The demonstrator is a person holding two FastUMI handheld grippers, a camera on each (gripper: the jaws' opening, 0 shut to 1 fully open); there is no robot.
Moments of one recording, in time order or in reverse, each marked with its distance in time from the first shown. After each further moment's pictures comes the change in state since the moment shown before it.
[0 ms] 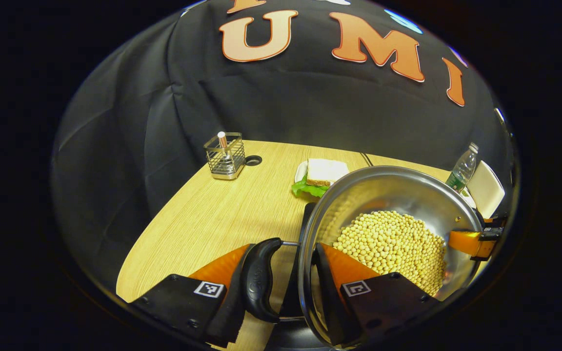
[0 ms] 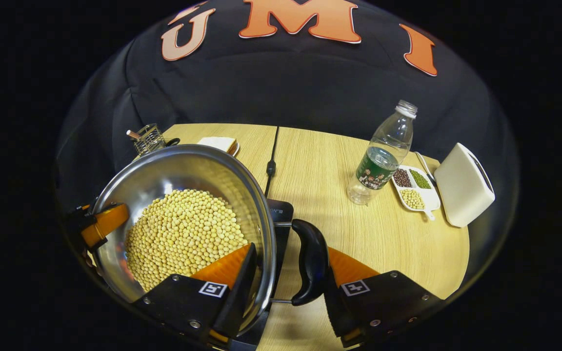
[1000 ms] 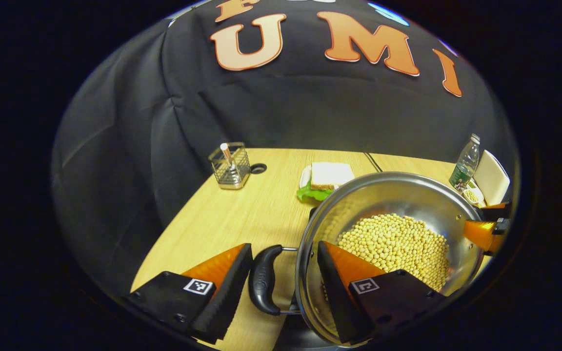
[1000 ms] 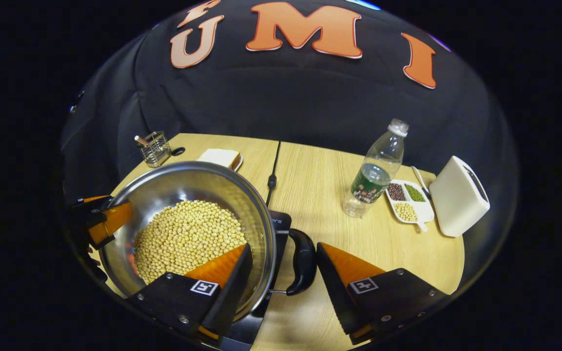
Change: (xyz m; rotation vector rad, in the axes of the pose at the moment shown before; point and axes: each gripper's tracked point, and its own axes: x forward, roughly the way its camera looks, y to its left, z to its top) left arm -0.035 -0.002 0.039 0.090 -0.057 0.048; right arm -0.036 -0.009 0.028 -0.033 -0.133 0.003
